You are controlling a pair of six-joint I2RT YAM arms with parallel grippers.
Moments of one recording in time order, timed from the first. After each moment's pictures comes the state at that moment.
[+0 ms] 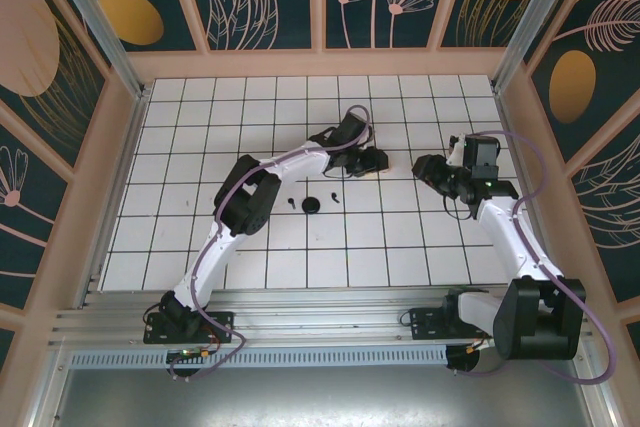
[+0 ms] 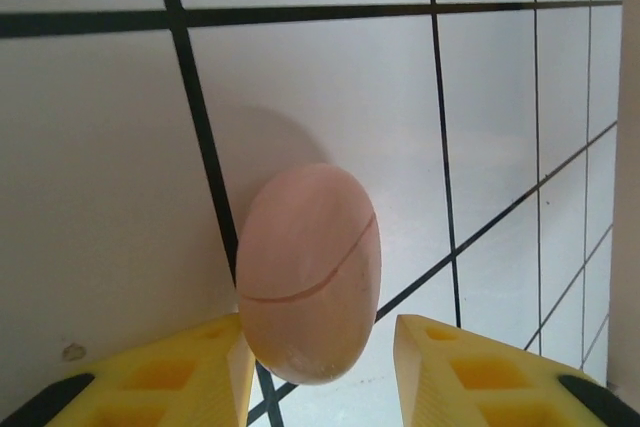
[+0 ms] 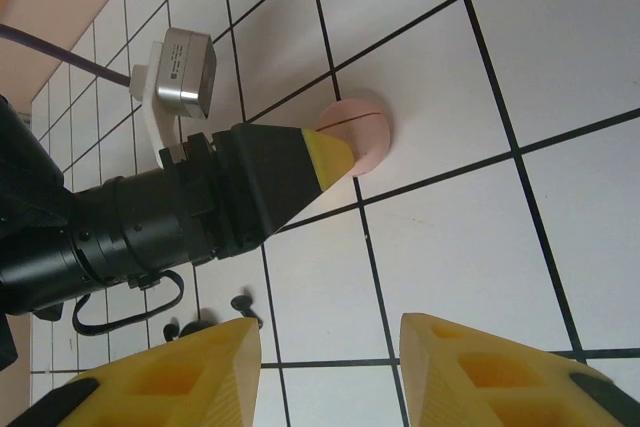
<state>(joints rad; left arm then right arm) -0.73 2.49 2.00 -0.34 0.41 -0.82 0.01 1.15 0.79 -0.41 -0.44 0.55</state>
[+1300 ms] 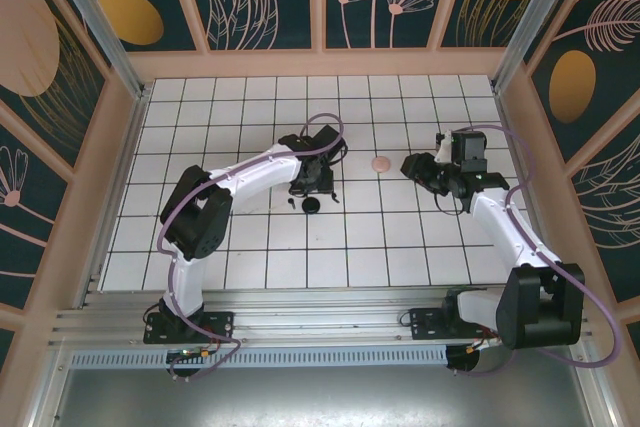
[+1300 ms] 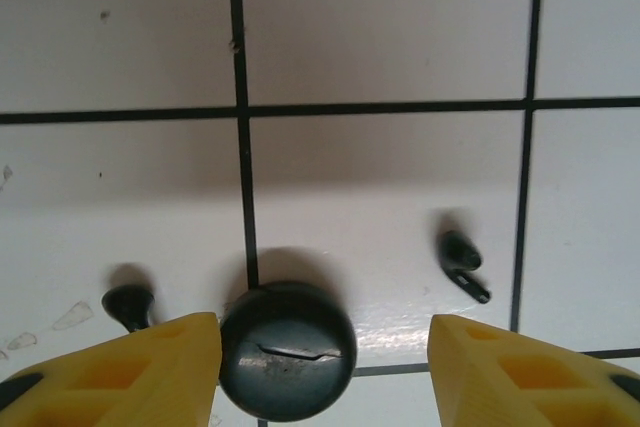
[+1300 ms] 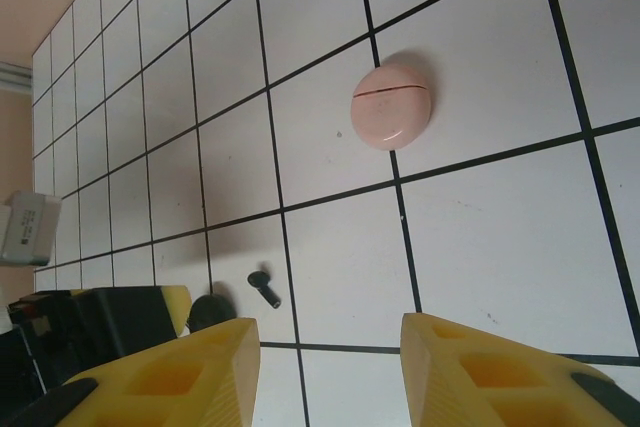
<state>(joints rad) -0.76 2.02 1.57 -0.85 -0.11 -0.77 0.09 1.22 0.83 -0.42 -0.45 0.55</state>
